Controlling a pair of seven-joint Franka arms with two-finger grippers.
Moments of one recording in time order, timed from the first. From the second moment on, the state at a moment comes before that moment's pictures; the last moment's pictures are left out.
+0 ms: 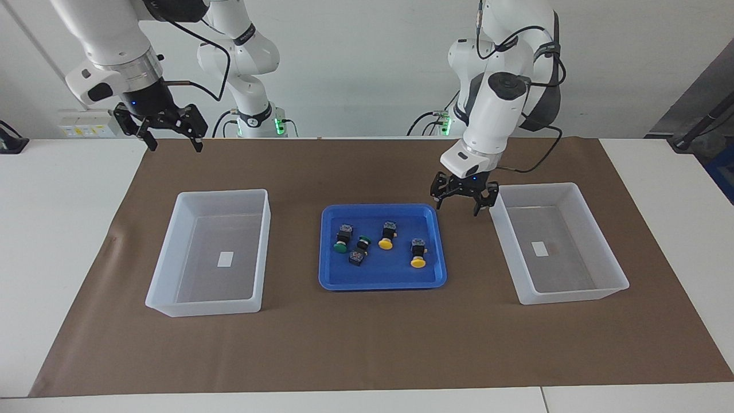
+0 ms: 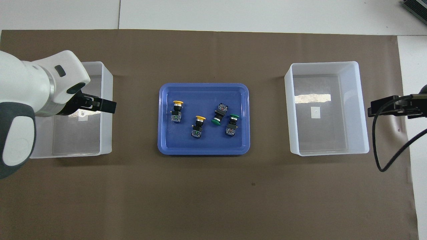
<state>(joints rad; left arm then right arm) -0.39 0.04 -0.02 -2.06 -0.04 2.28 -0.11 0.05 -0.05 -0.04 -1.61 0.00 1.56 0.07</state>
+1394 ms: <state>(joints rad) -0.51 0.31 -0.02 -2.08 -0.04 2.62 -0.33 0.05 -0.05 -0.04 -1.61 0.00 1.56 0.07</state>
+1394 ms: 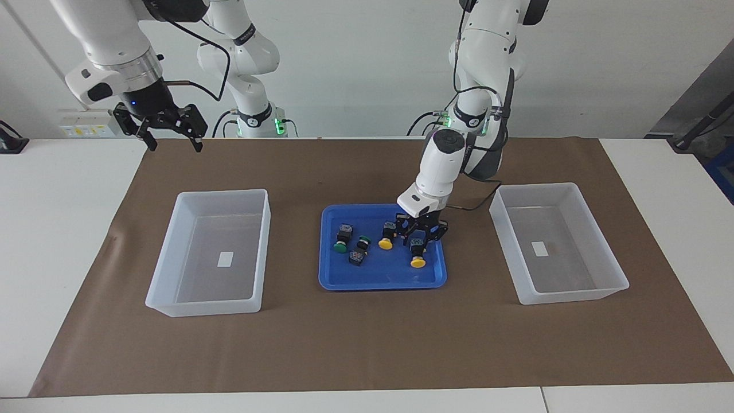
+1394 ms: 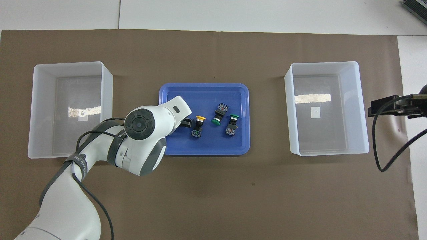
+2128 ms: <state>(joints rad) -0.38 0.04 0.02 -2.05 -0.04 2.31 -0.37 0.05 -0.06 -0.05 -1.64 0.00 1.57 0.07</state>
